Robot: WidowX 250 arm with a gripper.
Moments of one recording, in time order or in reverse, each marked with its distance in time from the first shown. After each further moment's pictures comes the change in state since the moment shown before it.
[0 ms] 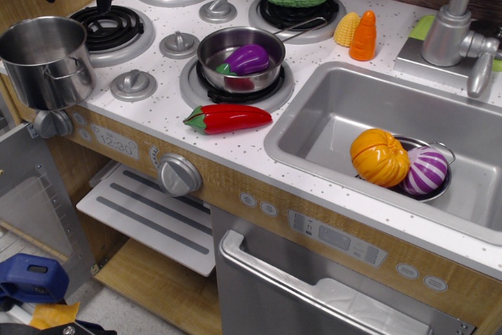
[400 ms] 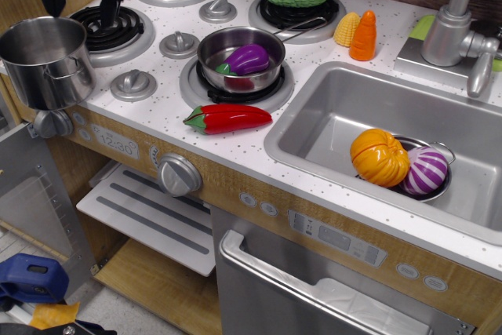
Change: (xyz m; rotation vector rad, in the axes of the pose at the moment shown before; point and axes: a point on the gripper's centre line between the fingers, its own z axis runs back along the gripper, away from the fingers) arm -0.006 -0.006 -0.018 -0.014 0.049 0.002
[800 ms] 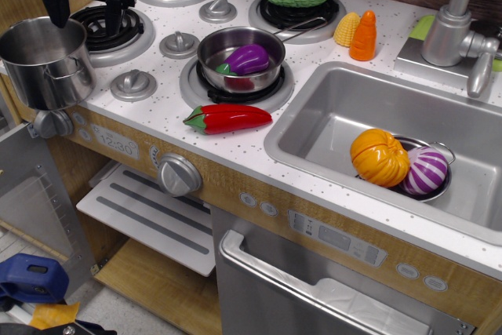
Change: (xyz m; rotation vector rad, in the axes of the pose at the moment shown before) arm 0.000 -0.004 -0.008 -0.020 0.010 0.040
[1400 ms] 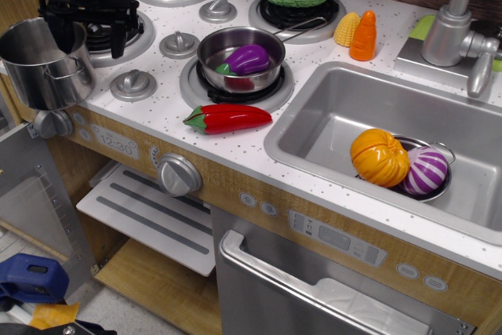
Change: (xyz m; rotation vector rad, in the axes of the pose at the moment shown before) arm -0.006 -0.003 -0.028 -0.023 0.040 0.054
